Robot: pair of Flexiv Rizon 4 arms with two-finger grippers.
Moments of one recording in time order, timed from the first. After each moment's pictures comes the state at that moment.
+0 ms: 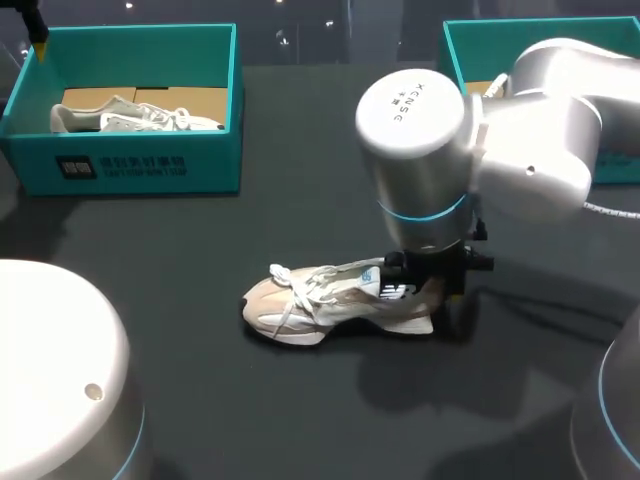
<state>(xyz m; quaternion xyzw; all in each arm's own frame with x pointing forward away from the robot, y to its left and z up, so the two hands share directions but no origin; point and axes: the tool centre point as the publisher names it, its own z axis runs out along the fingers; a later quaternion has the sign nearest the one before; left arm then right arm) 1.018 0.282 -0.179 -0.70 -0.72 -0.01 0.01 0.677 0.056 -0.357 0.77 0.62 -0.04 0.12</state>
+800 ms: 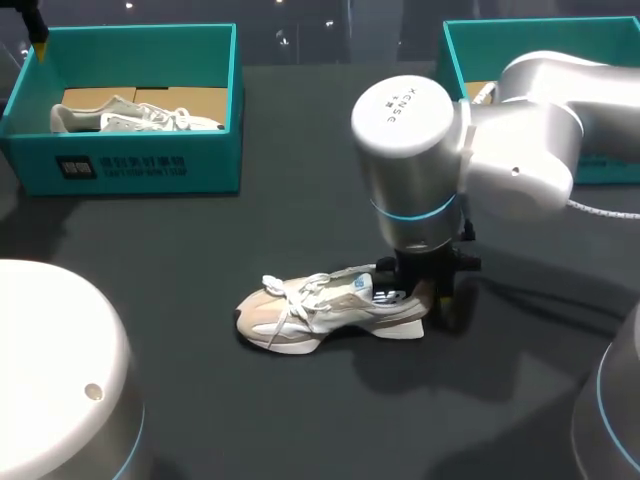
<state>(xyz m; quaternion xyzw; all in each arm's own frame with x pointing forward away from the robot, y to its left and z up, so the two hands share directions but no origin) 1.018 0.282 -0.179 -0.70 -0.72 -0.01 0.01 0.687 0.066 -0.380 0.76 0.64 -0.05 0.10</state>
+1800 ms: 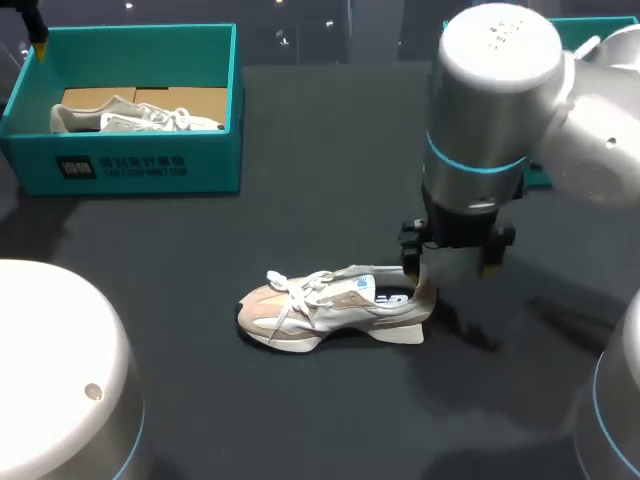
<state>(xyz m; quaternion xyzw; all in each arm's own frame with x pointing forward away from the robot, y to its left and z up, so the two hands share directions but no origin) 1.018 0.282 -0.179 -0.70 -0.72 -0.01 0.01 0.677 0.052 -0.298 0.69 0.73 0.00 0.03</state>
